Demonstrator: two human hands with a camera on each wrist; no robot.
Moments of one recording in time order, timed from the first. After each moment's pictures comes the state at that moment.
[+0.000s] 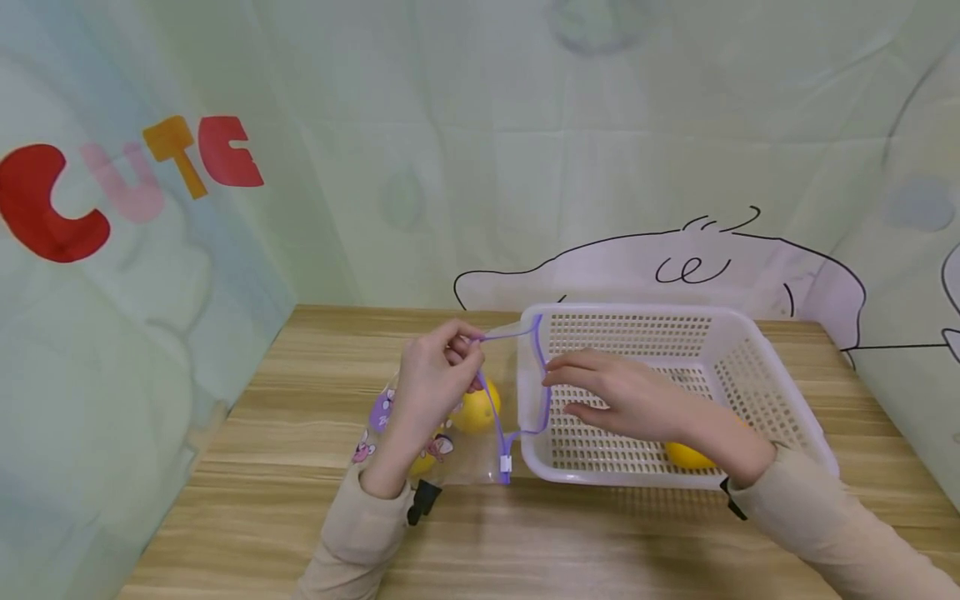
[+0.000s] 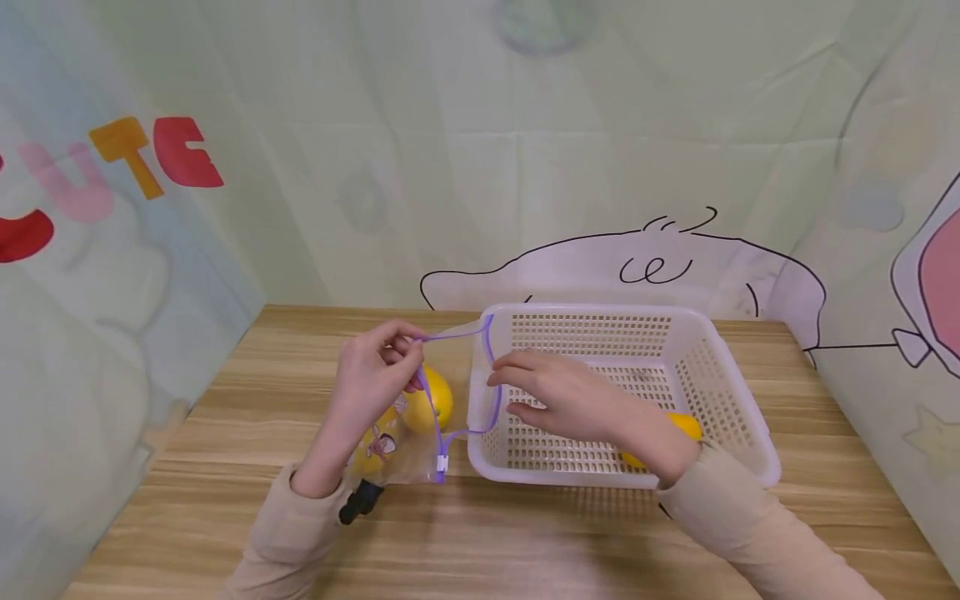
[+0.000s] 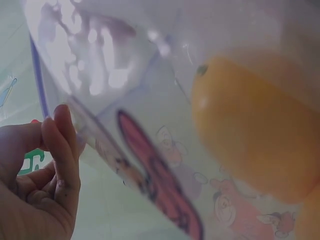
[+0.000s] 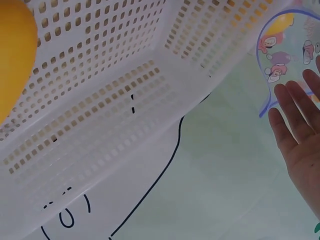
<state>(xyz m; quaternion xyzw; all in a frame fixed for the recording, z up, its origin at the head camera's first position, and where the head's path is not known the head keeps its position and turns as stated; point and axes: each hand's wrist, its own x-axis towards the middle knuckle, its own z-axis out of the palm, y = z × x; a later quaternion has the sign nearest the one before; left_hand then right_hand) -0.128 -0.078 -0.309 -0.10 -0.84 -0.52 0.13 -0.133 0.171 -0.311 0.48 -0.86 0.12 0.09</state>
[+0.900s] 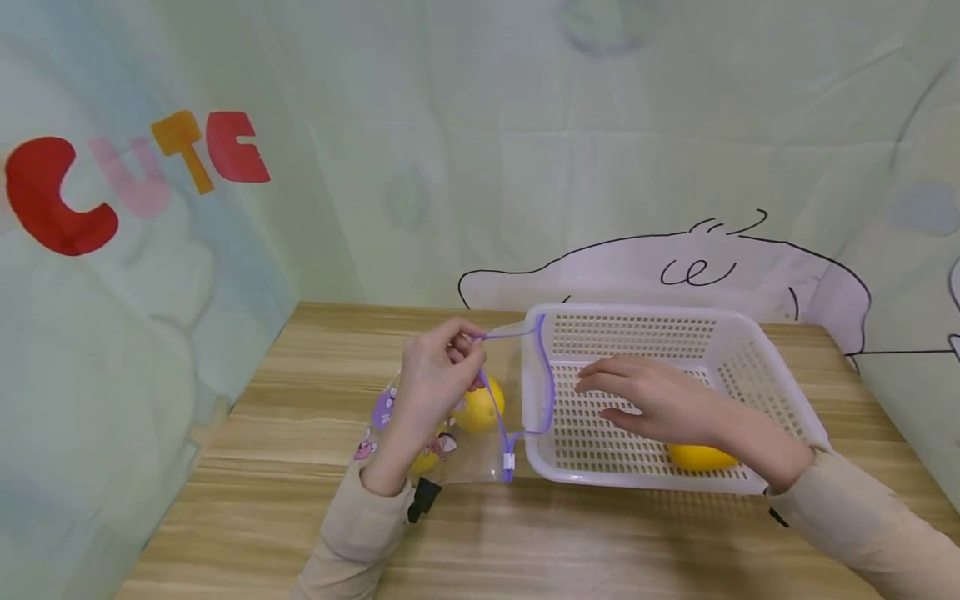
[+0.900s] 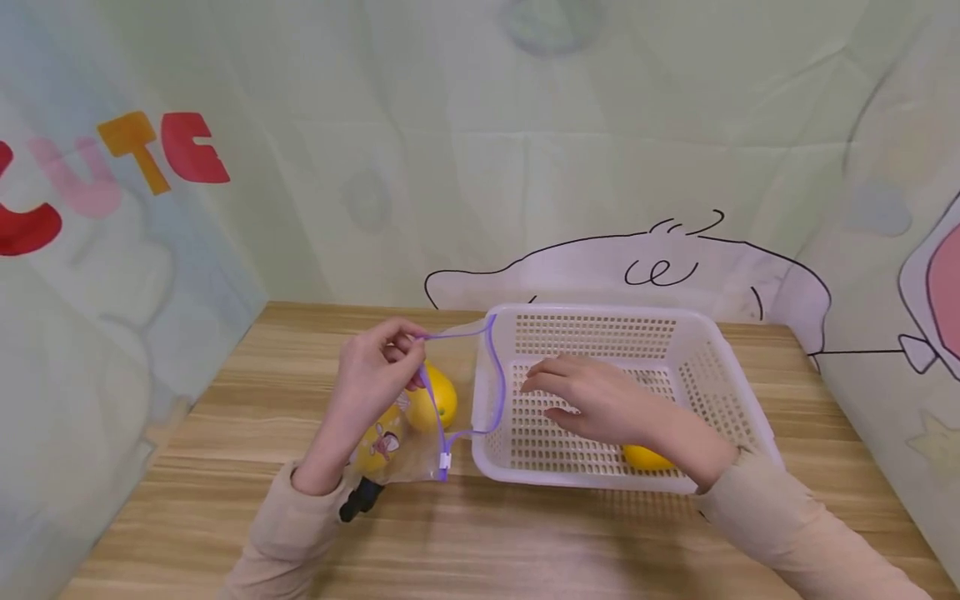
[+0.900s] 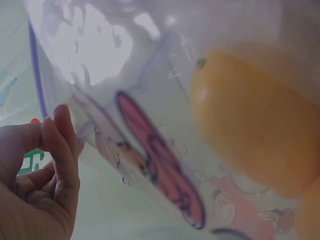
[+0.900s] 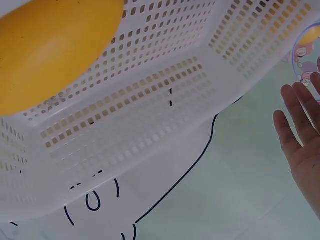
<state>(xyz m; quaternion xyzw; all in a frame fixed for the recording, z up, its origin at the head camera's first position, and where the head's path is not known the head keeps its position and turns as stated) -0.128 -0.083 -0.309 -0.09 -0.84 -0.52 0.13 -0.133 0.198 -0.318 0.47 -0.87 0.08 0.09</state>
